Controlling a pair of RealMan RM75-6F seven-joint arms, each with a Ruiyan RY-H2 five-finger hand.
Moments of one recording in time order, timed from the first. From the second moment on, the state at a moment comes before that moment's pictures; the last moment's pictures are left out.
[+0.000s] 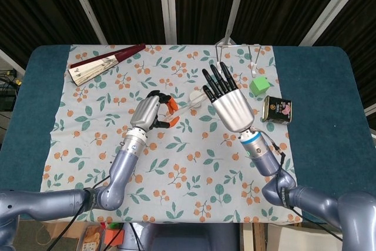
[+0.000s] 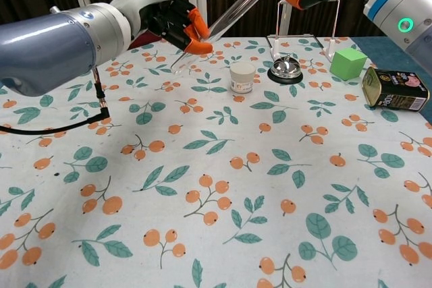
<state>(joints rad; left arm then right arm) -0.93 -1.70 -0.46 -1.58 0.73 1.09 0.25 0.84 -1.64 0.26 -1.14 -1.57 1.41 -0.47</state>
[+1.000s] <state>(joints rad) -0.89 -1.62 -0.32 -1.56 0.89 1.09 0.30 0.77 -1.54 0.28 -1.22 -1.47 1.37 -0.55</state>
